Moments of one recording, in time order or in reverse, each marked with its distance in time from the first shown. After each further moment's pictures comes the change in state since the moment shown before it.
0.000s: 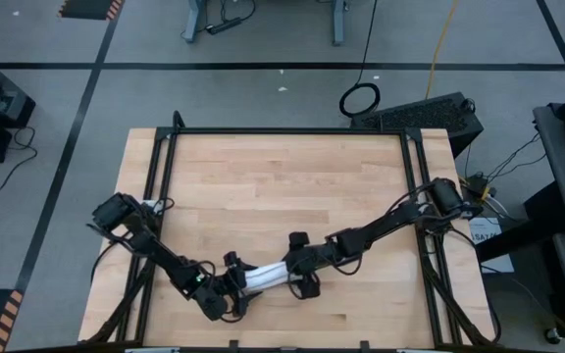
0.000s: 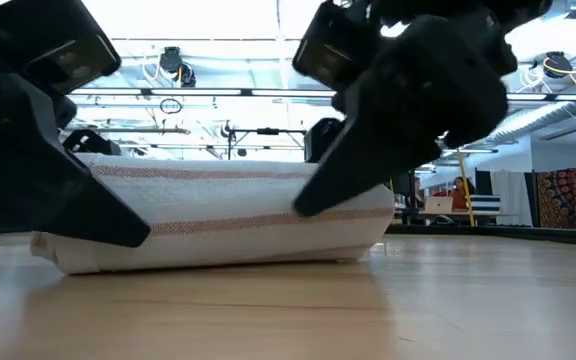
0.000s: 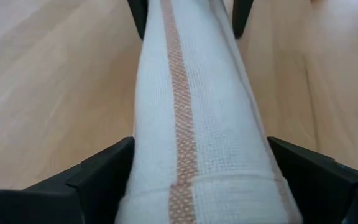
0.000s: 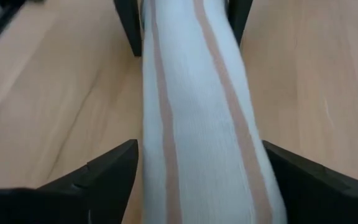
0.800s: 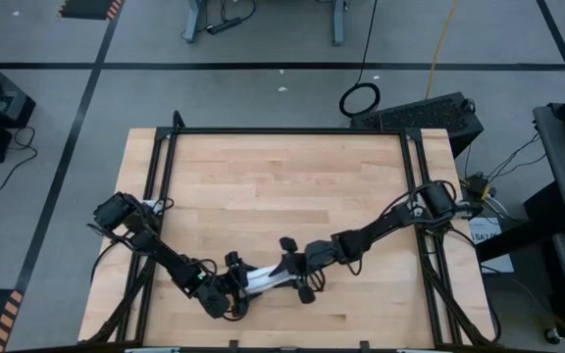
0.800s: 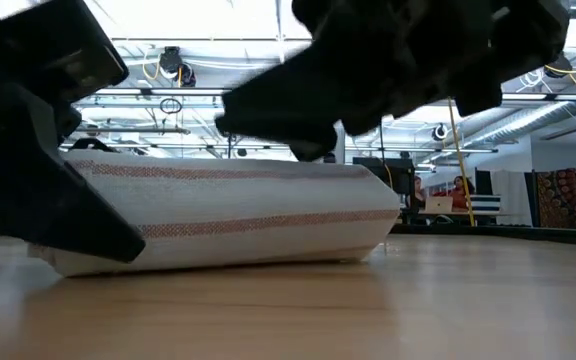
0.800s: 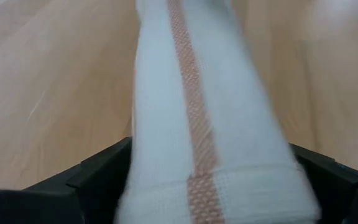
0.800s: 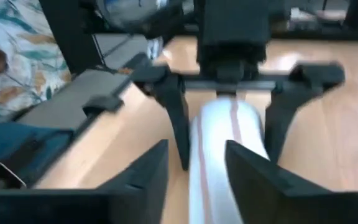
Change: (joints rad) left arm 0.023 0.000 0.000 -0.009 0.069 -0.001; right arm -0.008 0.058 -0.096 0.586 -0.130 -0.015
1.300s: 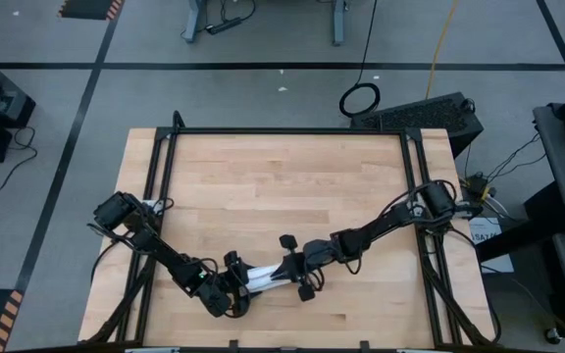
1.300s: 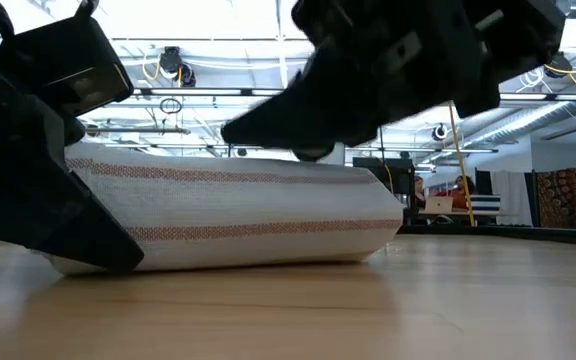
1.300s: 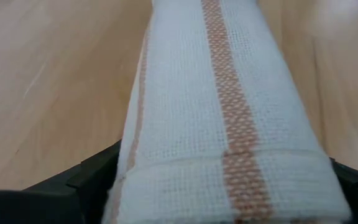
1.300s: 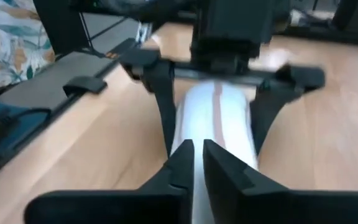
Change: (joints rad) left arm 0.008 0.000 0.001 -0.045 0.043 -0.103; right arm -0.003 0.002 0.001 -0.047 0.024 -0.100
